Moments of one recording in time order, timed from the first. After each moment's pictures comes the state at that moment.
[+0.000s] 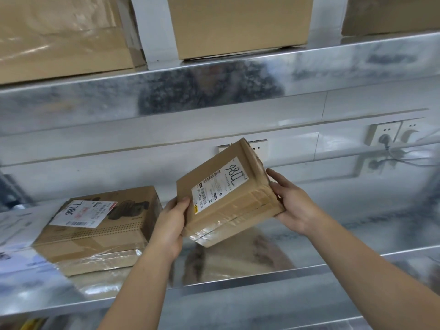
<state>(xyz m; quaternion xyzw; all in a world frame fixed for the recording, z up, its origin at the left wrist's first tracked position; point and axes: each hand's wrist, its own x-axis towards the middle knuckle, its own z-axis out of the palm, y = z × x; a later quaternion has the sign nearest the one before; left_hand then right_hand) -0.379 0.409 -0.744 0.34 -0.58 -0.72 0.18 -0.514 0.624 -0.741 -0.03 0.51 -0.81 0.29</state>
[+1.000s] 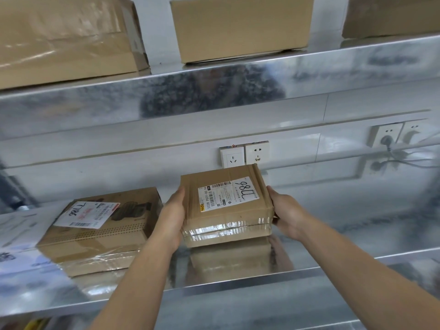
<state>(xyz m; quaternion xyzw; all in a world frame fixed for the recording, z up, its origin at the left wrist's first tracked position) -0.386 0.409 -0.729 0.33 -0.57 -0.73 0.17 -0.512 0.608 -0.758 -0.01 0.68 -0.68 0.28</state>
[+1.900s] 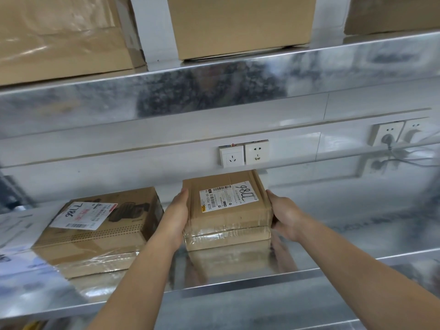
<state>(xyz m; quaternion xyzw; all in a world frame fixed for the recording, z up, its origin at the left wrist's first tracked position) -0.407 0.396 -0.751 0.37 -0.61 -0.69 0.12 -0.520 0.603 -0.769 0.04 0.66 -0.69 0.30</state>
